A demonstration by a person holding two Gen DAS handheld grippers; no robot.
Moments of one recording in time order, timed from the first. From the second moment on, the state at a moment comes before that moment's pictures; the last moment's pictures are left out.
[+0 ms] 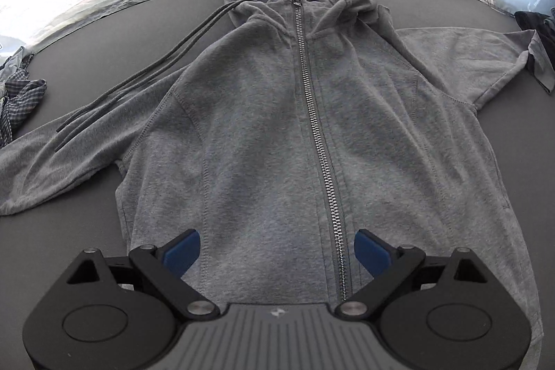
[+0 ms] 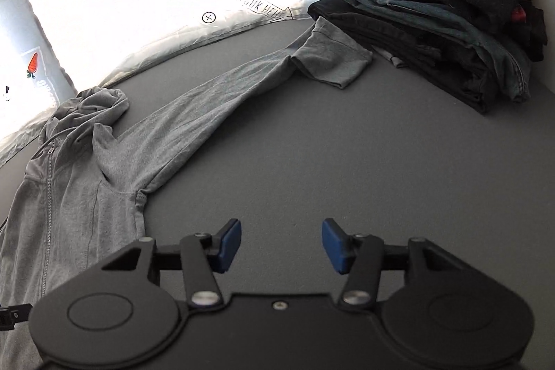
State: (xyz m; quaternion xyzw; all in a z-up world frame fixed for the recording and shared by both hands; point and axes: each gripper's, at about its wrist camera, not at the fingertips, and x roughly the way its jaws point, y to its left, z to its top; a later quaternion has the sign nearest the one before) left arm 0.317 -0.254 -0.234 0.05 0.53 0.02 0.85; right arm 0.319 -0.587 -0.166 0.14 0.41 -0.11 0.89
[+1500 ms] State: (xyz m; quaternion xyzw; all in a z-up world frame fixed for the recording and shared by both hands) left arm 0.380 -0.243 -0.264 -0.03 0.58 0.08 0.81; right arm 0.301 -0.722 -0.001 0.19 0.11 -0.19 0.96
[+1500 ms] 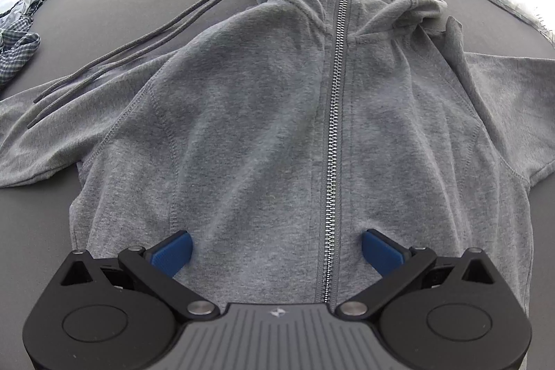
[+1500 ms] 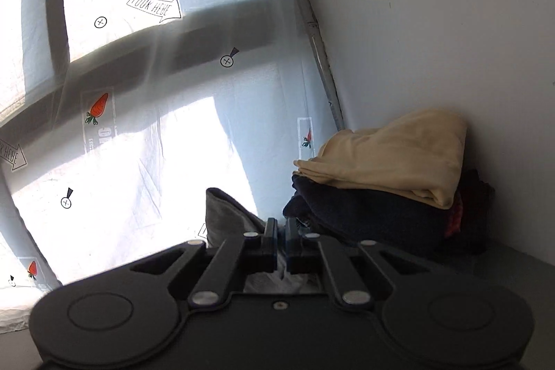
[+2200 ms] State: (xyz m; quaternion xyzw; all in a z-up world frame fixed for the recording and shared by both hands) left arm 0.378 -0.236 -0.267 -0.02 0.58 0.06 0.81; right arm 0.245 -0.810 -0.137 0.26 0.26 -0.43 0.82
